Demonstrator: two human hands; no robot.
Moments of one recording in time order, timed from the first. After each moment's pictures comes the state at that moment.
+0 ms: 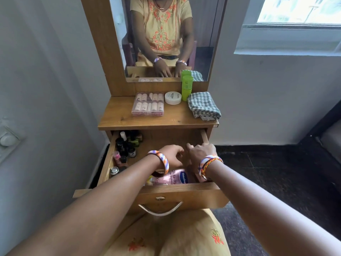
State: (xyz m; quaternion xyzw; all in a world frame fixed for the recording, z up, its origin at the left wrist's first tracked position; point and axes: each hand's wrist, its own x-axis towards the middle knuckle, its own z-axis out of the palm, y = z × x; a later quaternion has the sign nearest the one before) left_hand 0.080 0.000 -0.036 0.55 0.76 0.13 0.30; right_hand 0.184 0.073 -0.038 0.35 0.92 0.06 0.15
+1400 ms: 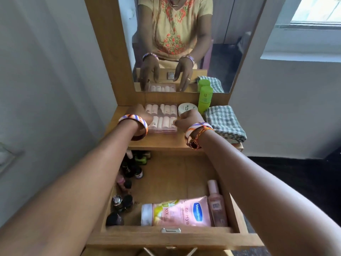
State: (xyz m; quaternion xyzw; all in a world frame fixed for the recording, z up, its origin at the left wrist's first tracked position) left_hand -0.071 0.050 0.039 0.31 0.92 0.21 0.14; right_hand 0.052 0.137 0.029 0.45 0.80 -0.40 -0.10
